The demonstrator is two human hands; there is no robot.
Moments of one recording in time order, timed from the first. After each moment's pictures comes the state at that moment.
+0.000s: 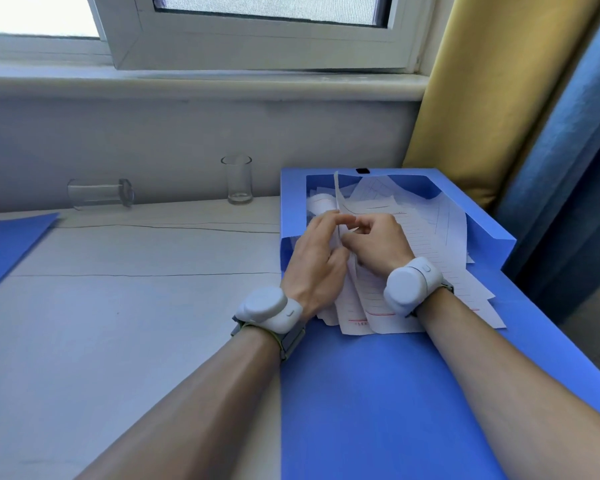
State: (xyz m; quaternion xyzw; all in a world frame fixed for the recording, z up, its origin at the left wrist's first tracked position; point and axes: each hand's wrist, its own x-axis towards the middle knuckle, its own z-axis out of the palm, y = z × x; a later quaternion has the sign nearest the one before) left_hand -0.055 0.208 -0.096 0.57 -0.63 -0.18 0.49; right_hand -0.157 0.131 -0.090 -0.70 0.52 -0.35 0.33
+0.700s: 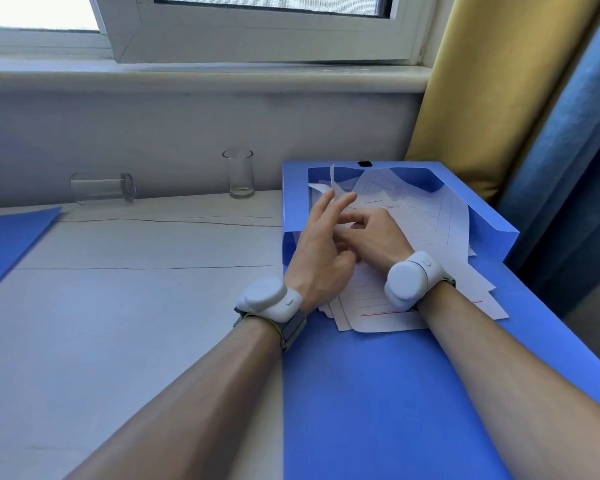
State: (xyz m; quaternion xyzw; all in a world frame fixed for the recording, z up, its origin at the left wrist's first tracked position) left_hand -0.057 0.211 -0.092 0.55 -0.64 -0.22 0.48; right_hand -0.155 0.137 -0.088 -0.74 0.47 -0.32 0.37
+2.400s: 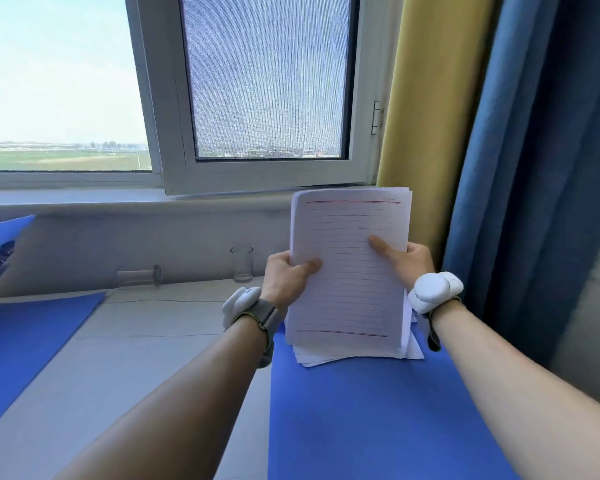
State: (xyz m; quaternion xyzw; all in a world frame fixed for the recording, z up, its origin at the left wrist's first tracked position) left_hand -0.061 0.243 0.003 0.54 -0.45 -0.35 0.62; right_hand -0.237 0.187 0.016 -0.55 0.43 -0.56 0.44
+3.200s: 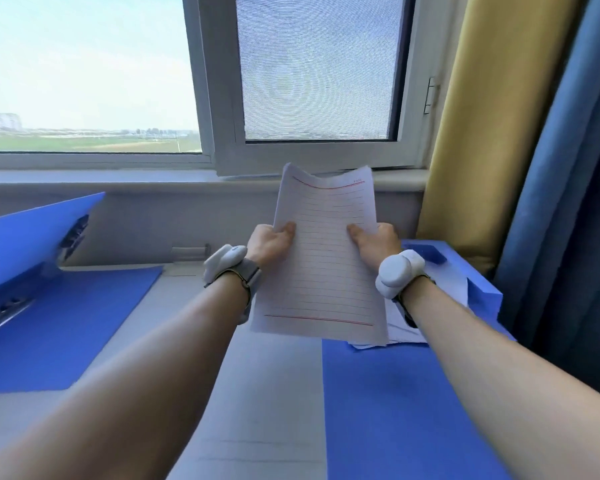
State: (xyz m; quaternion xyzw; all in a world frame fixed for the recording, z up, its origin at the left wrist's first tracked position) left_hand 0.037 0.254 0.013 0.70 -0.43 -0.24 0.52; right_hand -0.128 0.198 0.018 -0.65 0.48 -0.46 0.37
